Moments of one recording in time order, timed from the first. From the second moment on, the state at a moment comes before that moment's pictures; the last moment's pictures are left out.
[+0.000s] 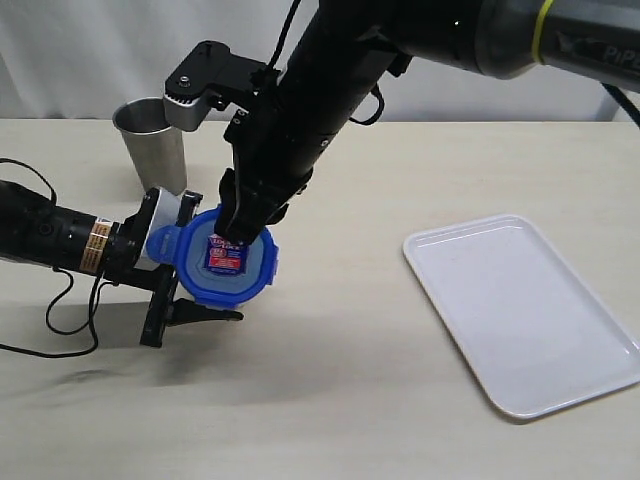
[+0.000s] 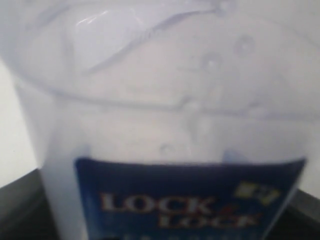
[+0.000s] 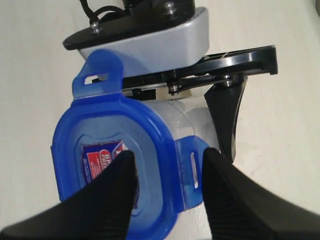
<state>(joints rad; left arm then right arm) -0.10 2.21 -1.03 1.67 -1.14 -0.10 0.66 1.99 -1.74 0.39 1.08 -0.82</state>
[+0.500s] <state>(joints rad) -0.10 2.21 -1.03 1.68 -1.15 -0.10 0.65 2.04 -1.78 0.39 1.16 -0.82</state>
